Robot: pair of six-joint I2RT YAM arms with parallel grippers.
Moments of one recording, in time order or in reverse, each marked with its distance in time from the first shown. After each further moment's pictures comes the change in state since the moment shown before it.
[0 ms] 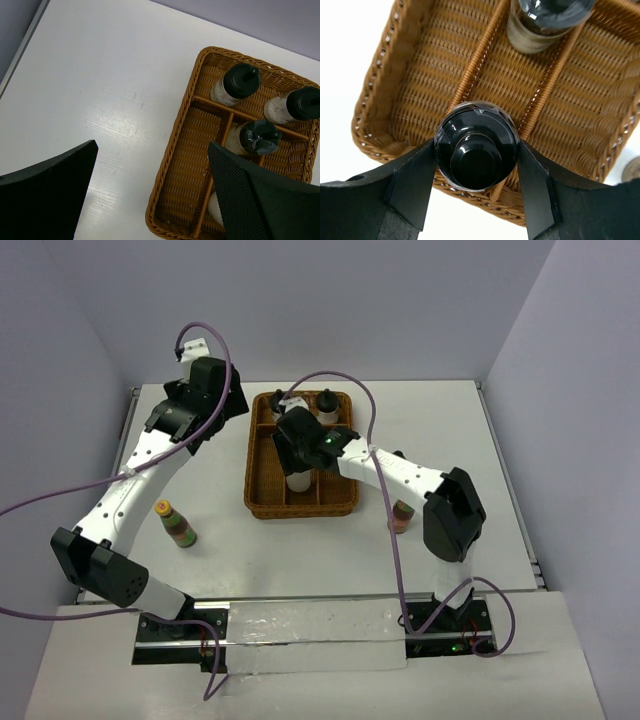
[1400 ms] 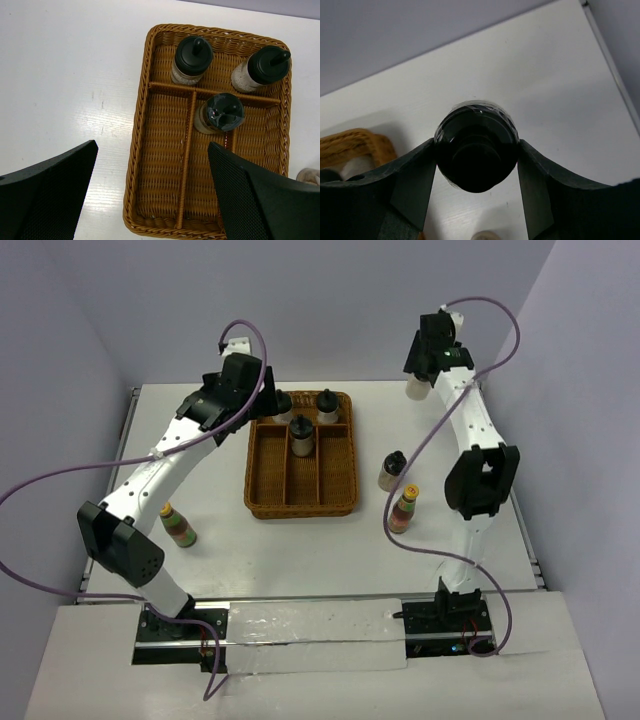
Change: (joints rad) left arm -0.089 0.147 0.103 0.024 0.107 0.081; right arm -0.747 0.250 0.540 -0.141 0.065 0.008
